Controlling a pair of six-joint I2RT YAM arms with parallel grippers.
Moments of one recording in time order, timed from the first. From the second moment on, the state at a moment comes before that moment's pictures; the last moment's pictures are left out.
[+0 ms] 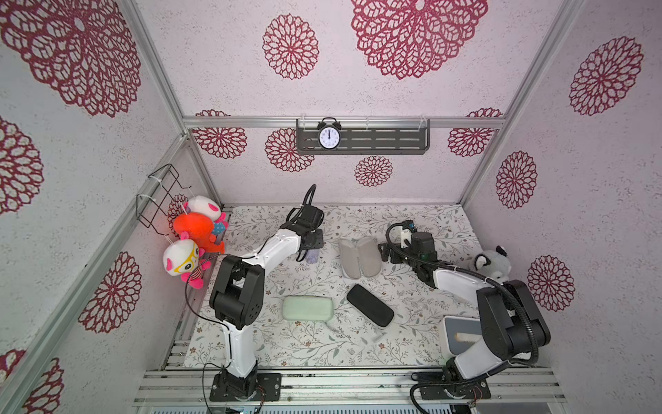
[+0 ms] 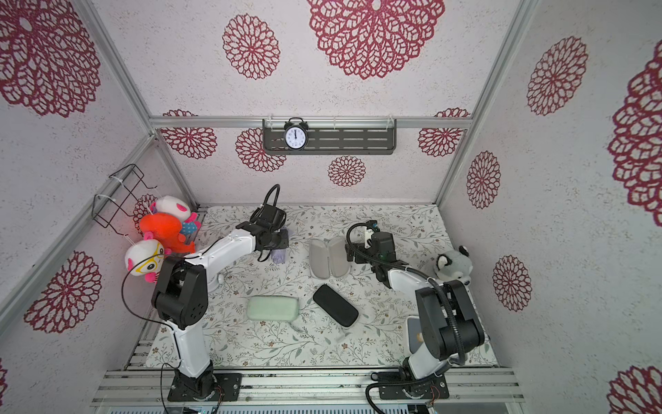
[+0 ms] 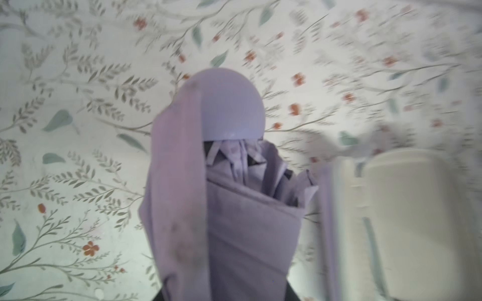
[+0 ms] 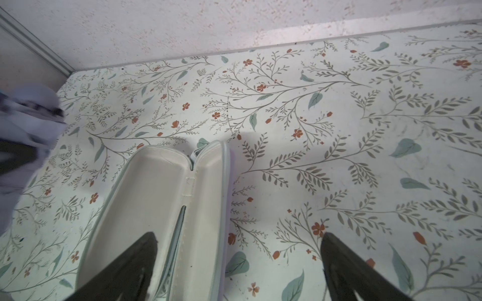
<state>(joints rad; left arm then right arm) -0.49 1.92 1.56 -0.55 -0.16 -0.45 0.30 1.60 0.86 0.18 -0.10 0.26</state>
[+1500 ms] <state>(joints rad) -0.66 2.05 1.63 -0.52 -0.22 -0.66 0.35 1.83 1.04 0.05 0.02 0.21</state>
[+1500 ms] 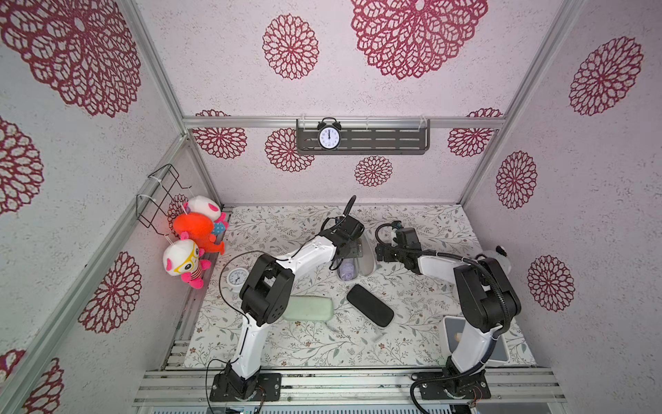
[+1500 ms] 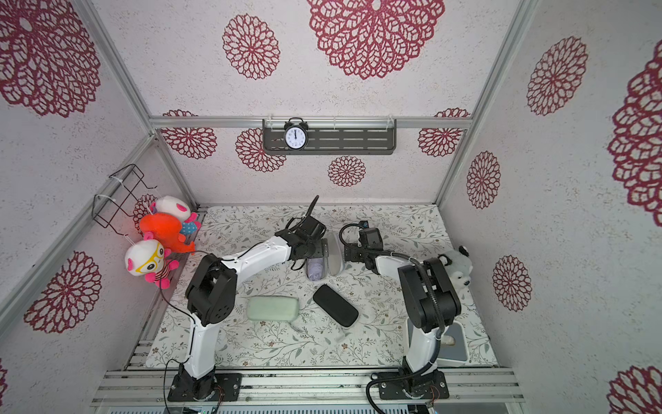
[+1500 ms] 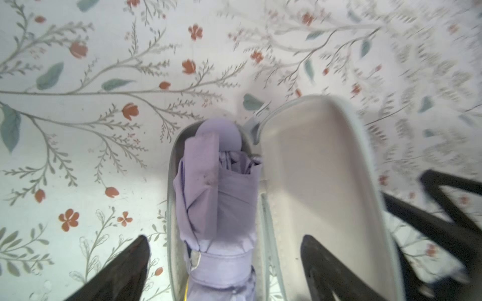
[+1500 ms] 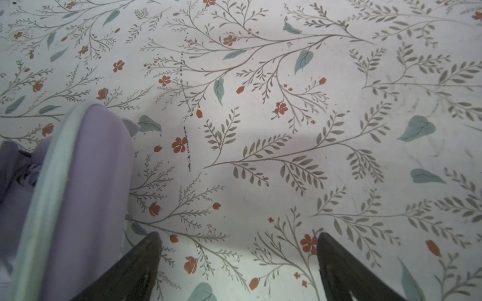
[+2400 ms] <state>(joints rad) -0.46 2.17 1.45 -0.15 0.17 -0.65 0.46 1.95 1.15 0.10 -0.11 0.17</state>
